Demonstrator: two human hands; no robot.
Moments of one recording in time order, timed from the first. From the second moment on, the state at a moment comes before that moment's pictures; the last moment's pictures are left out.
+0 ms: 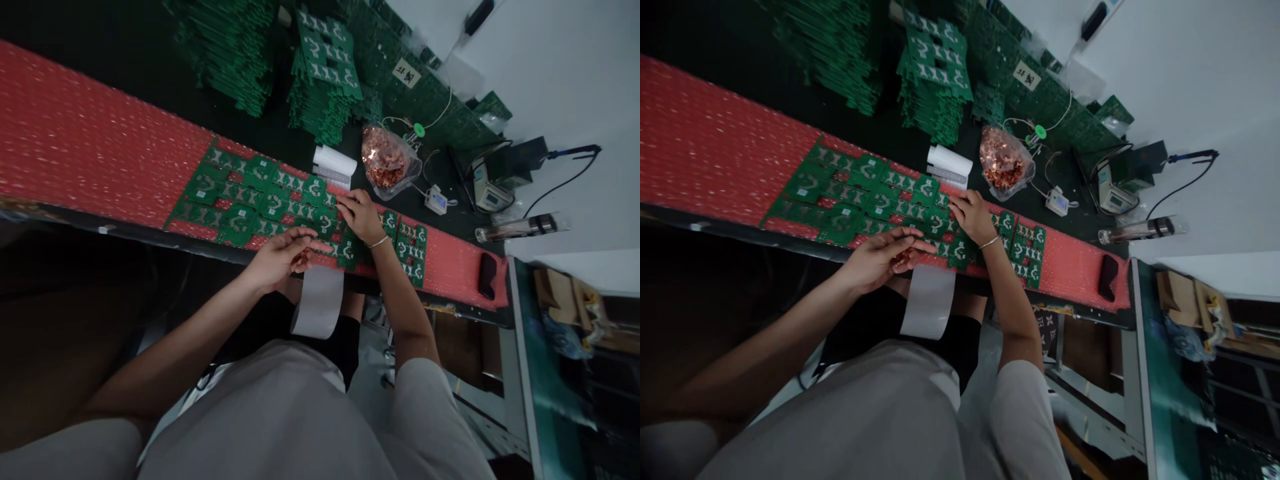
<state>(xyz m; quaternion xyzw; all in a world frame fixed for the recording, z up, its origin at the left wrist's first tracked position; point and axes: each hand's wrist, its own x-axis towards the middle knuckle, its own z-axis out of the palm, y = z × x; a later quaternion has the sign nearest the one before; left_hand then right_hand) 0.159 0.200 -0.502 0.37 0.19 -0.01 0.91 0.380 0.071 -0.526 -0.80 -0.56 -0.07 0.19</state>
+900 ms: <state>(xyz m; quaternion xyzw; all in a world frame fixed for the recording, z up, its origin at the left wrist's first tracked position) 0.175 0.192 -0.500 0.34 0.21 -0.02 0.91 0.417 0.094 -0.491 -0.75 -0.63 0.16 0.16</state>
